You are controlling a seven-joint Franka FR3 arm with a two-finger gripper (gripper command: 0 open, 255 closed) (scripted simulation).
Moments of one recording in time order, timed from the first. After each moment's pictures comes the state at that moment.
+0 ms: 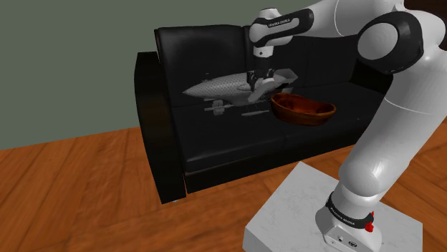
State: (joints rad) arm -0.23 0.01 -0.10 -1.82 0.01 1.81 0.08
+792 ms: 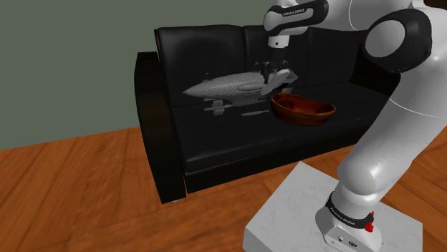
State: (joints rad) arm -0.29 -0.05 -0.16 -1.78 0.00 1.72 -0.03
